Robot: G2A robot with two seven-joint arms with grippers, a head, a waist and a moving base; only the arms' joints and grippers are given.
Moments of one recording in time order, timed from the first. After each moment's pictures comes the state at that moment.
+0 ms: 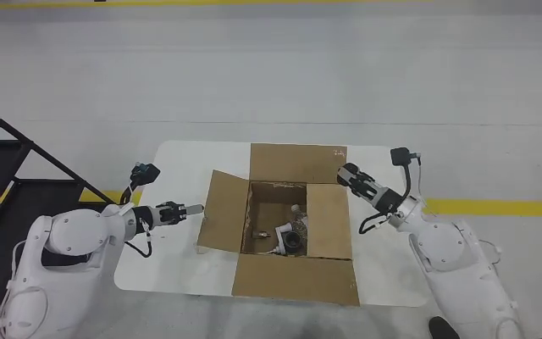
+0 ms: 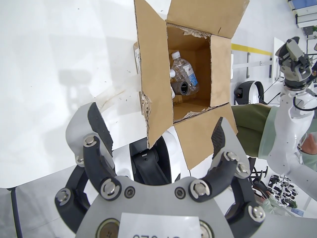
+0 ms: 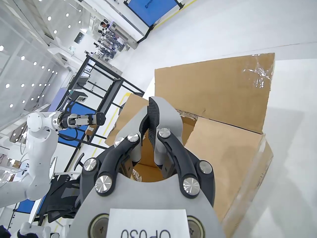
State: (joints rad) left arm 1.29 -0.96 -1.62 -1.84 0.33 0.11 -1.26; right arm -1.28 -1.10 1.39 -1.69 -0.21 -0.25 0.51
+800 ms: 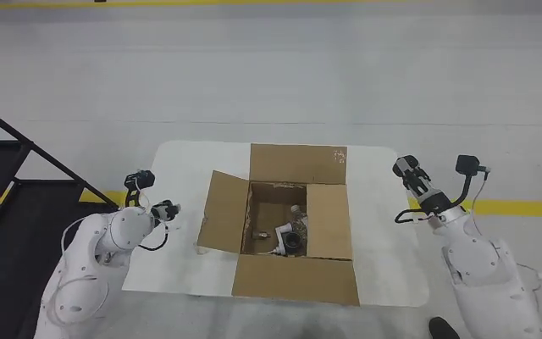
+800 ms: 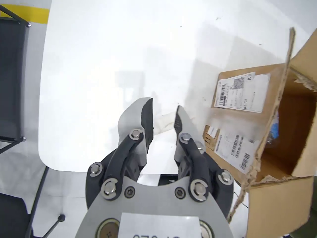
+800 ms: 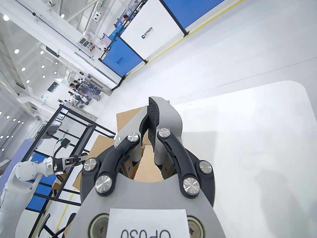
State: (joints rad) left arm 1.22 -0.97 -1.39 -1.66 0.77 0.33 -1.04; right arm -1.41 -1.09 1.61 -1.67 -0.29 -0.25 0.26
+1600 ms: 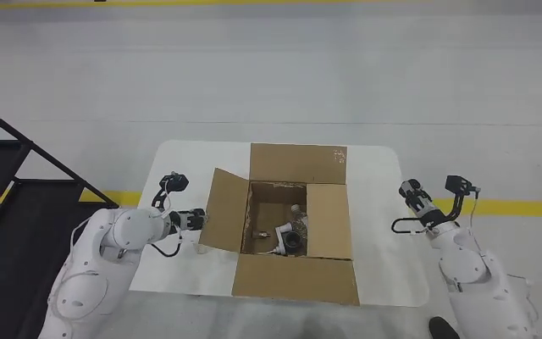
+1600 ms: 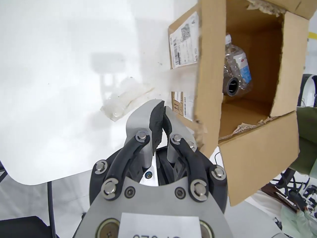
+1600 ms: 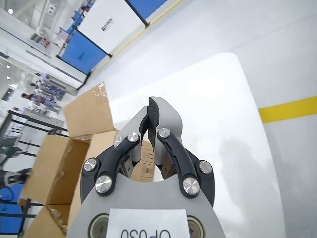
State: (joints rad) left arm 1.19 -0.97 -1.34 -1.71 0.57 0.11 -1.19; right arm -1.41 -1.09 1.56 -1.42 -0.47 -0.22 0.19
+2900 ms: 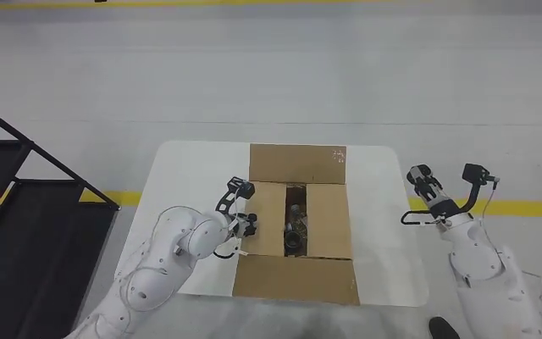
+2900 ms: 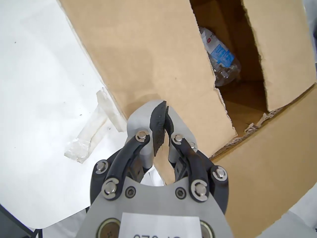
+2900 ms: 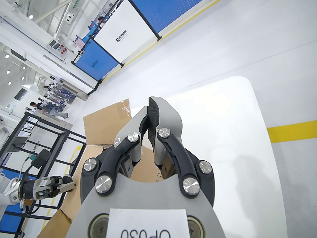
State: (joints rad) left arm 0.99 -1.06 -0.88 -1.65 0.76 0.11 -1.03; right arm -1.42 -1.10 1.65 -1.56 -0.40 -0.24 0.23
